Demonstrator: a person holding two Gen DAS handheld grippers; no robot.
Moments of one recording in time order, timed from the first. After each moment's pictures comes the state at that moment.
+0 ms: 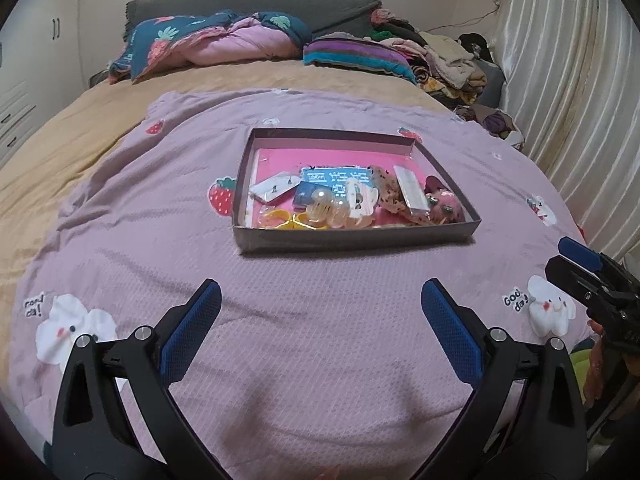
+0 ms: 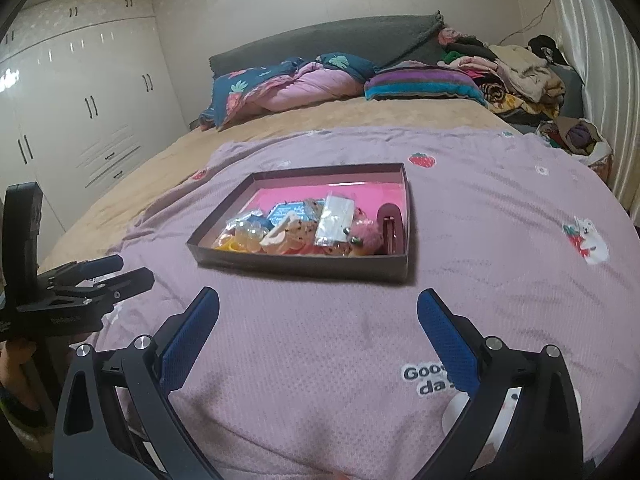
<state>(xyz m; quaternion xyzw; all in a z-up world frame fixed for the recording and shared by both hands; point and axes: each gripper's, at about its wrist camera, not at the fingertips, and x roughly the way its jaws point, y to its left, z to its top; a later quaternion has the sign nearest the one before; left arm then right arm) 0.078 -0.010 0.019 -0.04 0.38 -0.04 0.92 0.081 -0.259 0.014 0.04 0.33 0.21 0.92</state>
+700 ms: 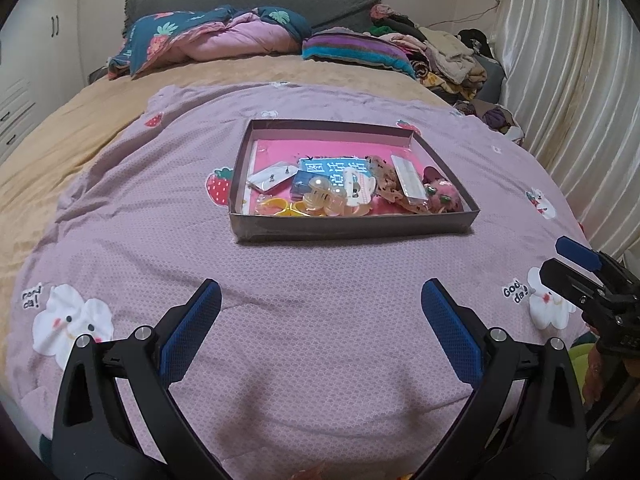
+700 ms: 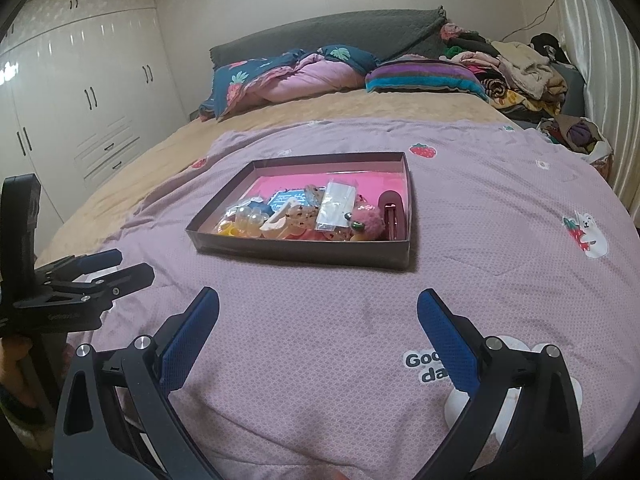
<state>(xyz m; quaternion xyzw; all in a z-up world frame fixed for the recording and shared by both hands) 0.073 -0.013 0.014 -0.04 0.38 -0.04 0.92 0.077 -0.256 0.009 0.03 0.34 0.21 0.92</state>
